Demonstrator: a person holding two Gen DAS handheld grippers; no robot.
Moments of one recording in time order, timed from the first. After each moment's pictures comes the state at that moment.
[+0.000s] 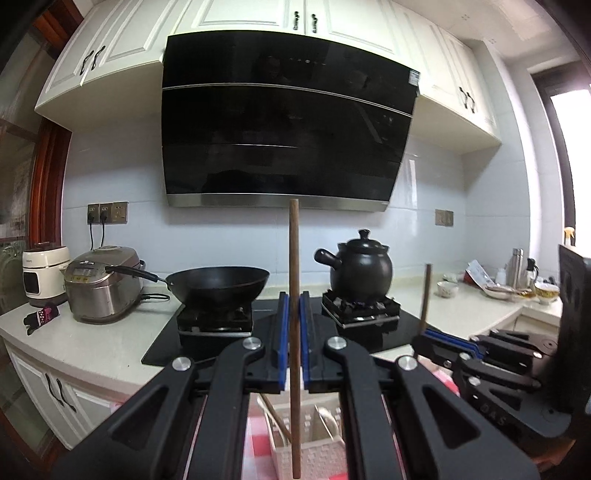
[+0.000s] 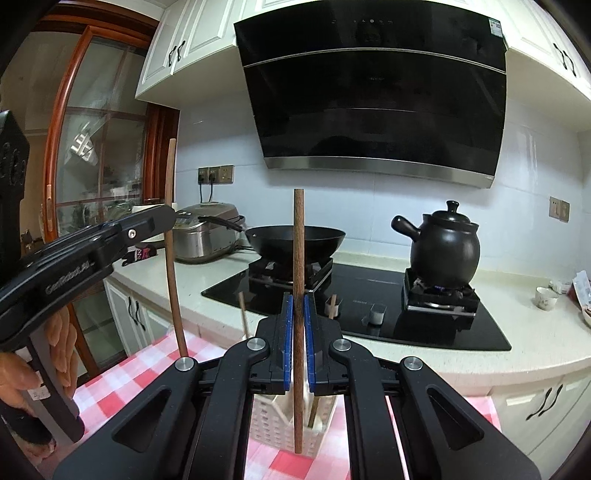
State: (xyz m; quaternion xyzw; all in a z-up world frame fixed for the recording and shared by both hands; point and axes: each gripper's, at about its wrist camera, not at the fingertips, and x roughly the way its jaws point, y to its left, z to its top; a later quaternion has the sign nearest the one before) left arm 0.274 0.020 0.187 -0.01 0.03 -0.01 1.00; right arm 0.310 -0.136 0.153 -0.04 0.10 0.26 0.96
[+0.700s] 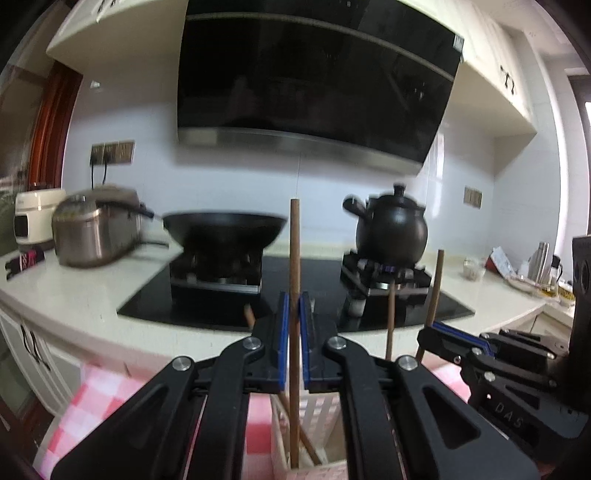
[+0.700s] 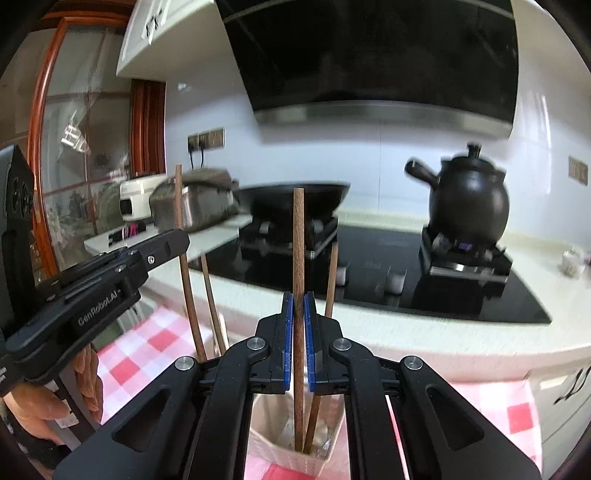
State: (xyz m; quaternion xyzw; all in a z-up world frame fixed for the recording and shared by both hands) left arm 0.382 0.051 0.094 -0.05 0.11 0.01 0.99; right arm 0.398 -0.107 0.081 -0.03 0.18 0.27 0.94
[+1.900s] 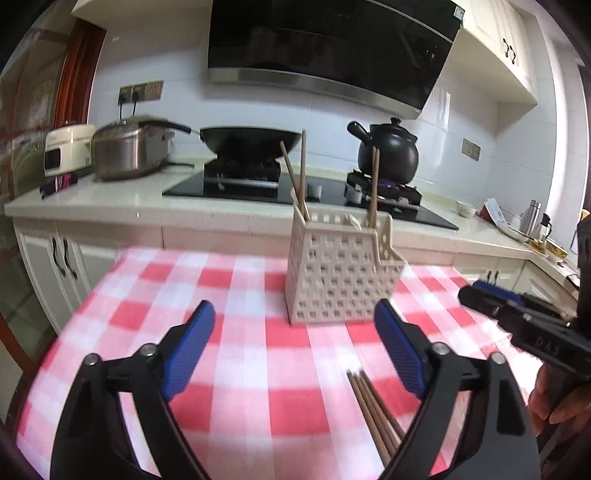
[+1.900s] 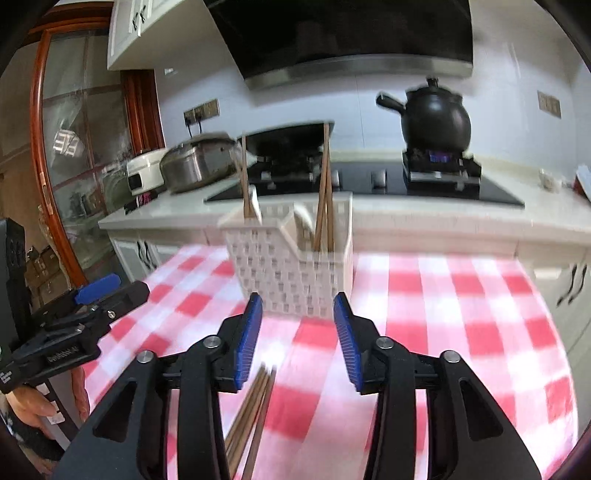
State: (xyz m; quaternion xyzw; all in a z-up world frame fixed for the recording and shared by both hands) left arm 0.203 0.048 -0.005 -0.08 0.21 0.02 0.97; right arm 0.258 -0.167 0.006 0.01 0.26 0.26 0.93
